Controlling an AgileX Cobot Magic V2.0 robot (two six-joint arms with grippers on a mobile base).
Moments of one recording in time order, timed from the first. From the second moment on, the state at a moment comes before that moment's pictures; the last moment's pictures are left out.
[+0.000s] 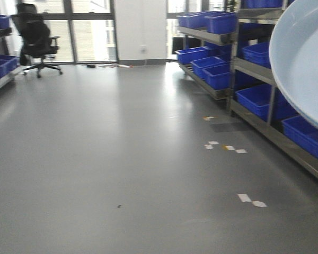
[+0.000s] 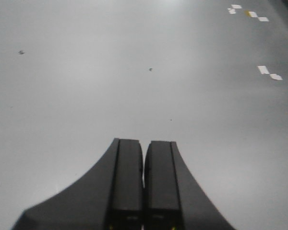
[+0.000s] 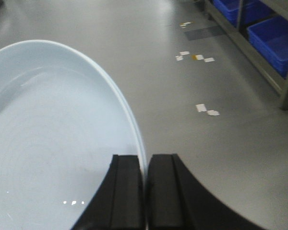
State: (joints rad) left arm -0.08 0.61 -0.38 0.04 0.45 -0.11; right arm 0.08 0.34 -0.46 -0.10 0.56 0.29
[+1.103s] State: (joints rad) left arm -0.08 0.61 -0.38 0.04 0.45 -0.11; right arm 0.08 0.34 -0.46 -0.10 0.56 0.29
